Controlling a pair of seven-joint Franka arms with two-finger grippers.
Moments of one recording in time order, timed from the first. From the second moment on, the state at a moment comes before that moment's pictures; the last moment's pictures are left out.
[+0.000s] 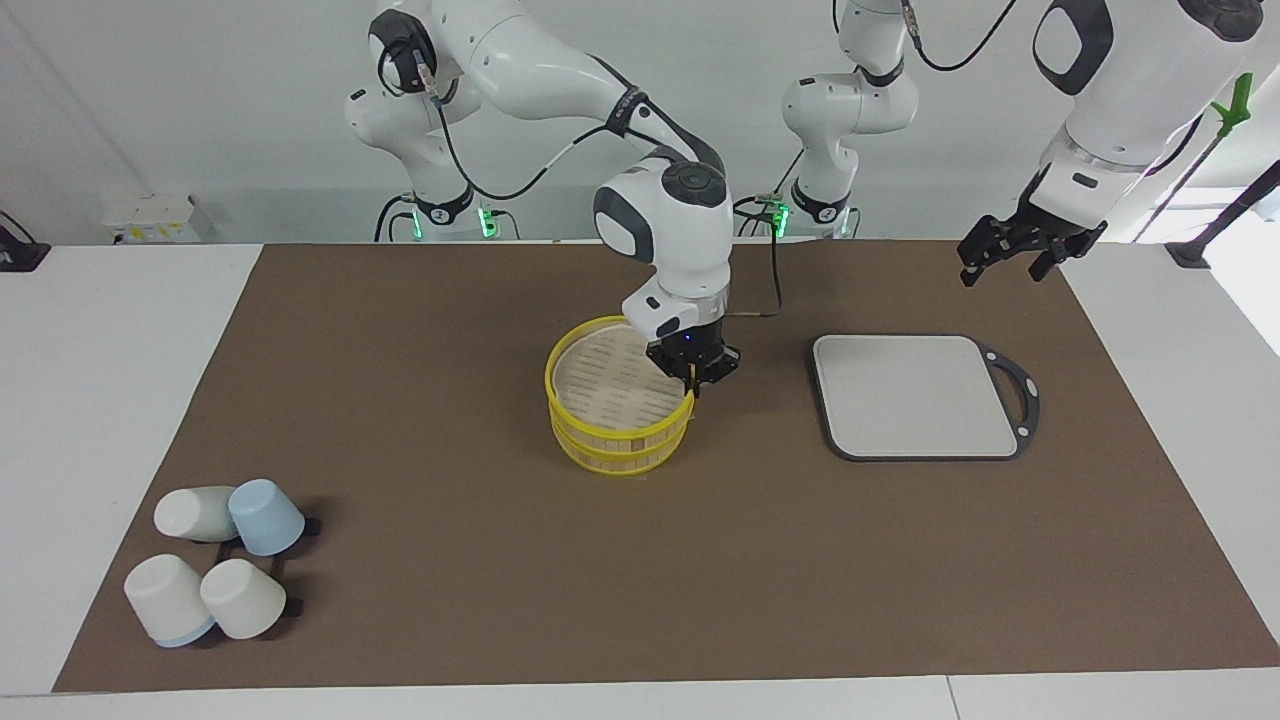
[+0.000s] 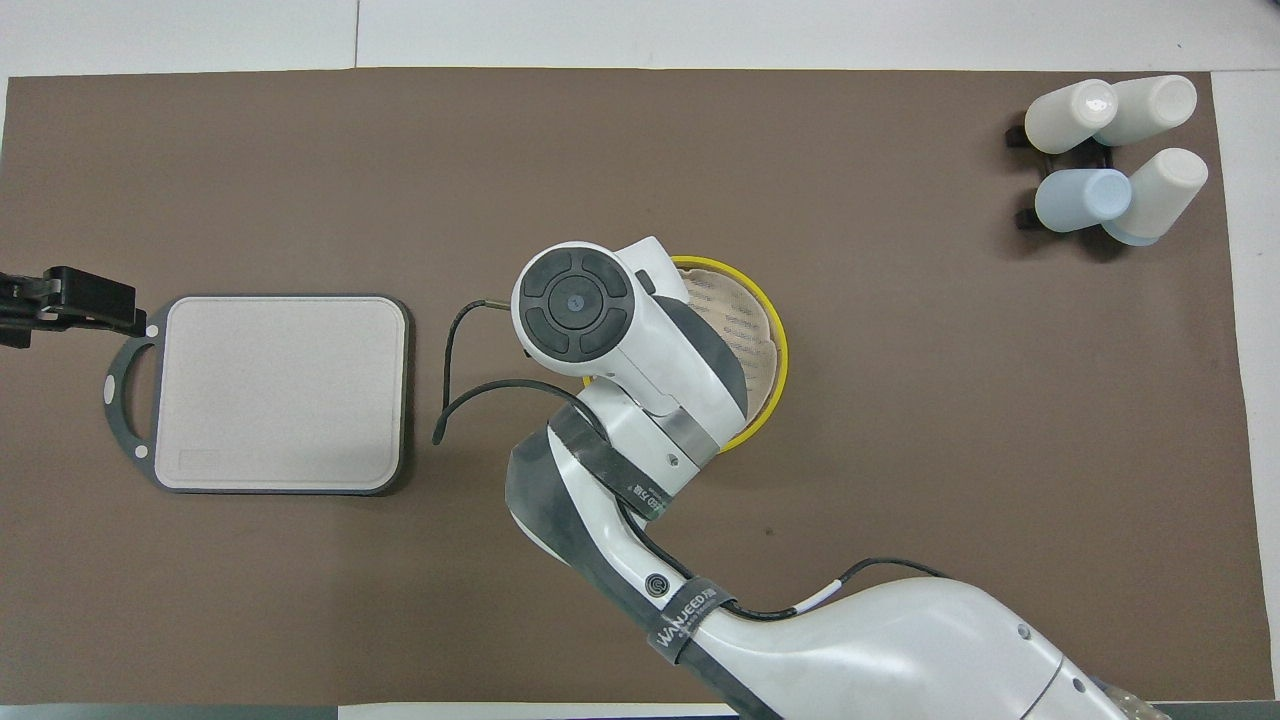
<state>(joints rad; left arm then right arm) -0.13 -0.02 0.11 -1.63 0.00 1.57 -0.03 0.58 0.52 0.13 -1.44 -0.11 2.09 1.02</state>
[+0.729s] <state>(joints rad) -0.19 -0.02 0.14 -1.63 0.00 1.56 -0.03 0.58 0.52 0.12 -1.46 -0.11 2.11 0.99</state>
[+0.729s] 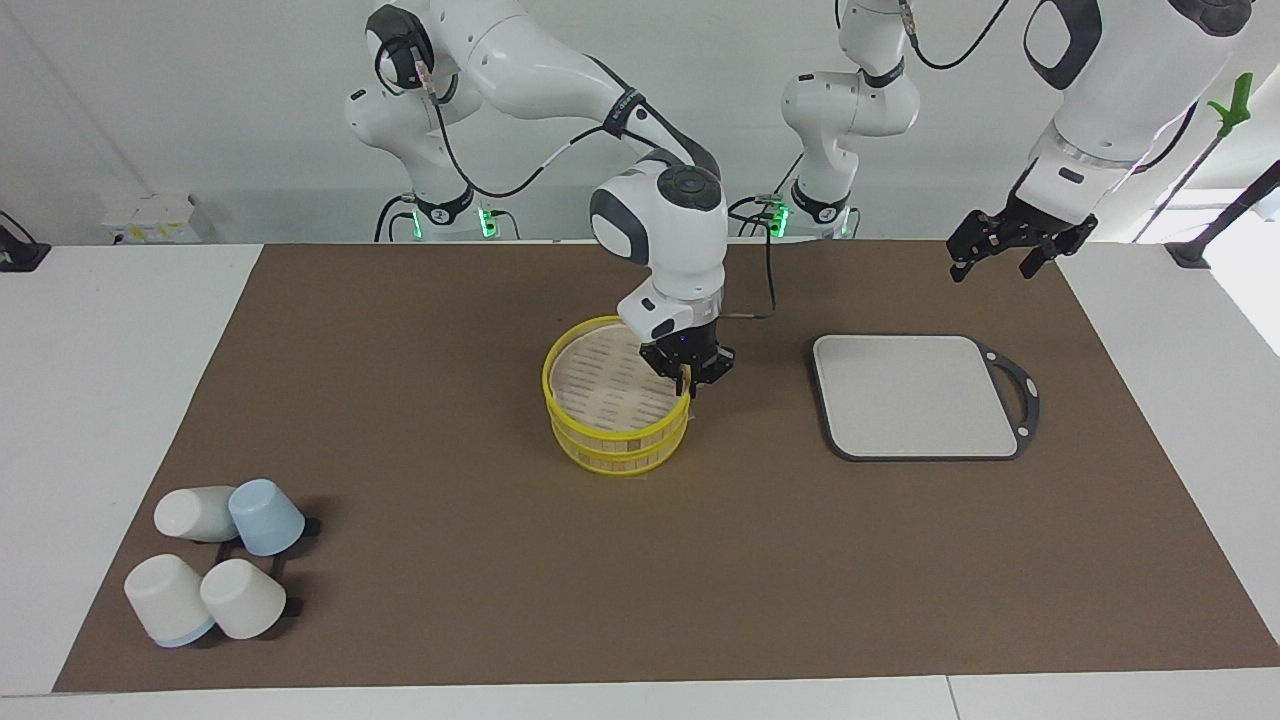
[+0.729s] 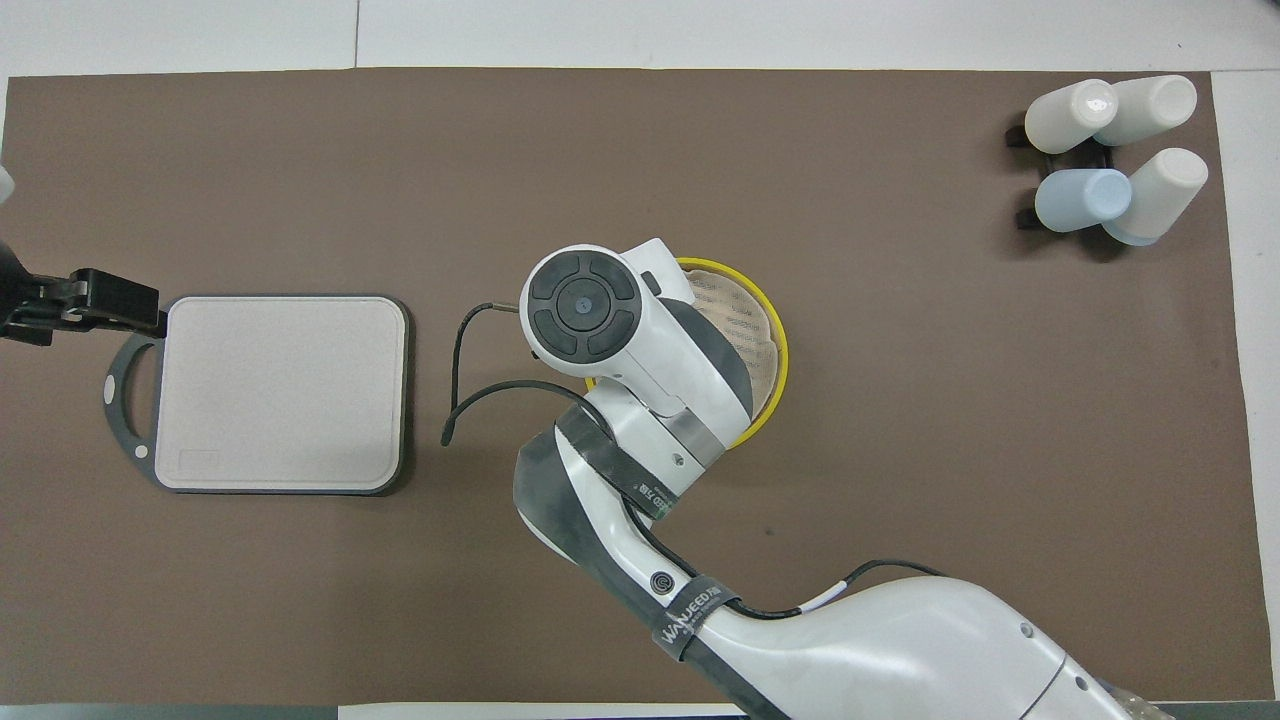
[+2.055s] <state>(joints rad) -0.20 -0.02 0.12 -1.63 0.00 1.57 0.00 -0.05 0.04 0.10 -1.70 -0.02 1.79 0.06</state>
